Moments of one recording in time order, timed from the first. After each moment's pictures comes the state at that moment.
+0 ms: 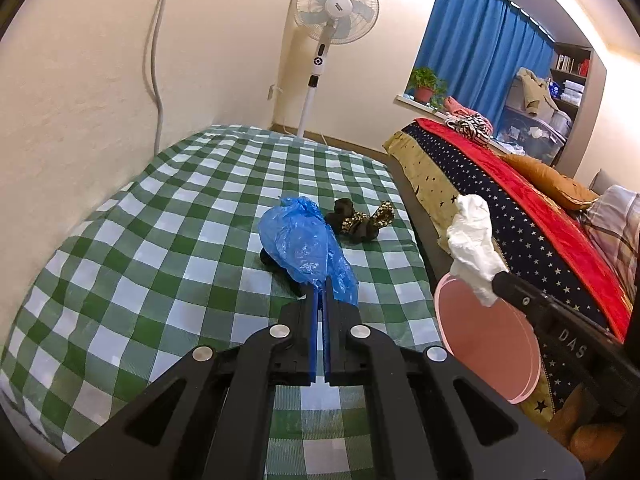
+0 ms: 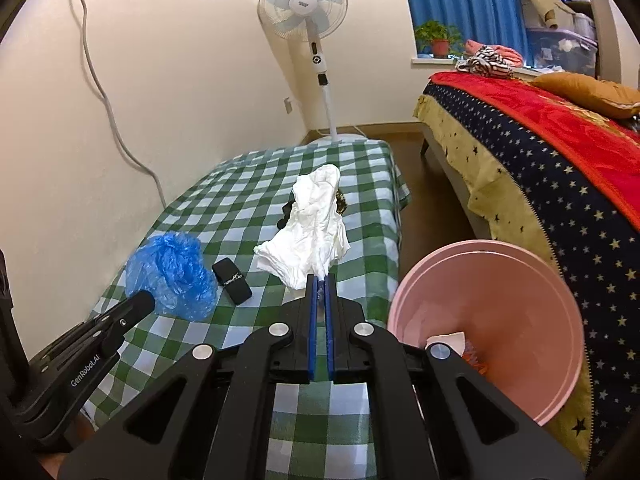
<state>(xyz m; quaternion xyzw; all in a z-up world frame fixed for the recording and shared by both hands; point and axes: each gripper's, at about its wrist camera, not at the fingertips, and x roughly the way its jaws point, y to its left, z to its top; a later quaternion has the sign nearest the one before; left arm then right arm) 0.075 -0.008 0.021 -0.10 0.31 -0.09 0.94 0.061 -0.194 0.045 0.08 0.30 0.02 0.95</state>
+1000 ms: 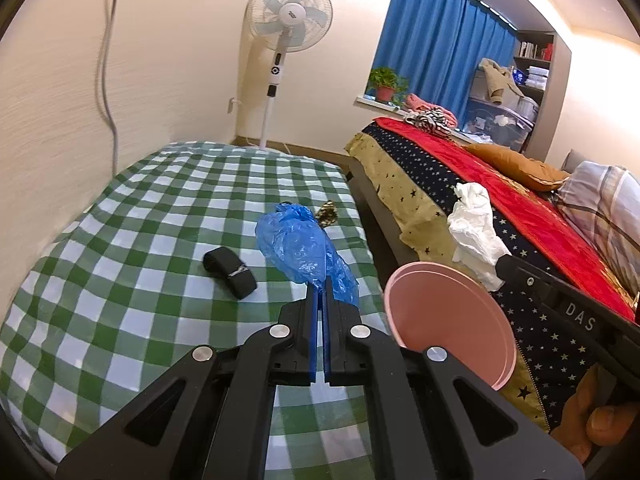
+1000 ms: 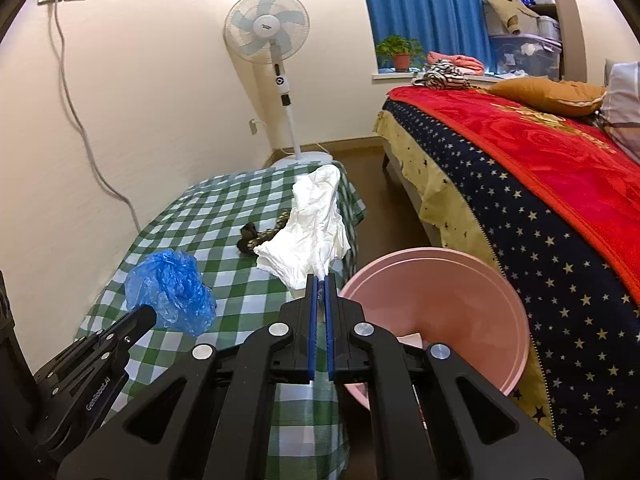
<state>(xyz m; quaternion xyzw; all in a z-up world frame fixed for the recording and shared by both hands) 0.060 -0.053 0.027 -0.08 0.28 -0.15 0.94 0.025 -0.231 0.064 0.09 0.28 -0.04 0.95</state>
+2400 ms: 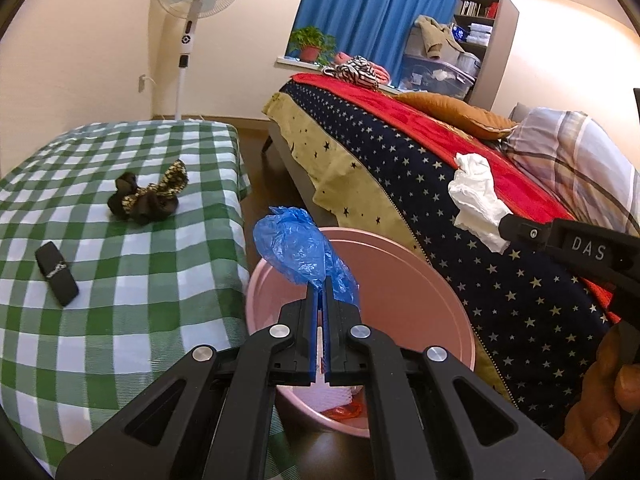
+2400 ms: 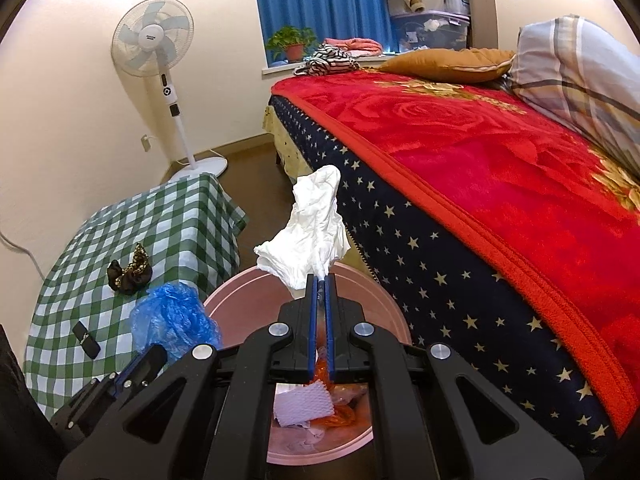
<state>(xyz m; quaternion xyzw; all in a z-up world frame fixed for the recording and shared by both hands) 0.098 -0.187 -0.014 -0.04 0.32 -0.27 0.91 0.037 -0.347 0.057 0.13 0.30 -0.21 0.92</state>
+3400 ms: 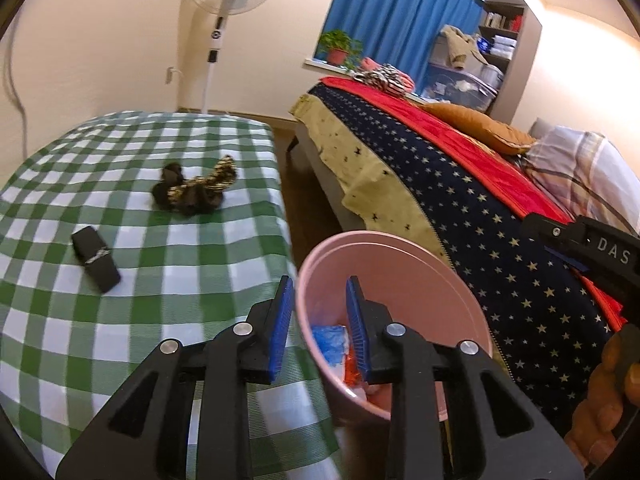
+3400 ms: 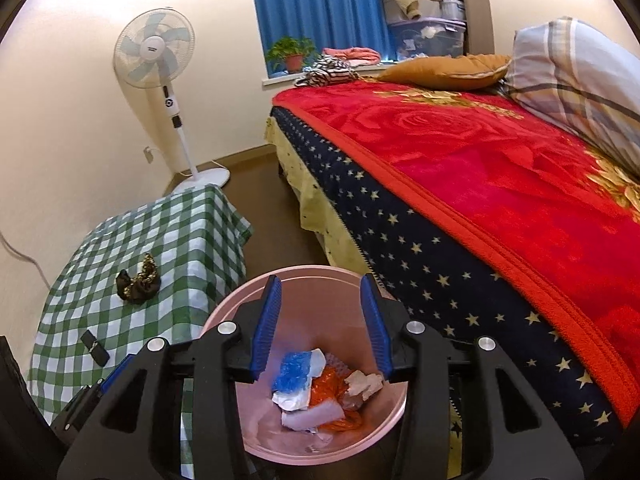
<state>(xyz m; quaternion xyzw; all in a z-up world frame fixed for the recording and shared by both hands) 0.100 -0.142 -0.011 -0.07 0.33 -0.23 0.91 0.031 -0.330 0.063 0.13 0.27 -0.20 0.93</state>
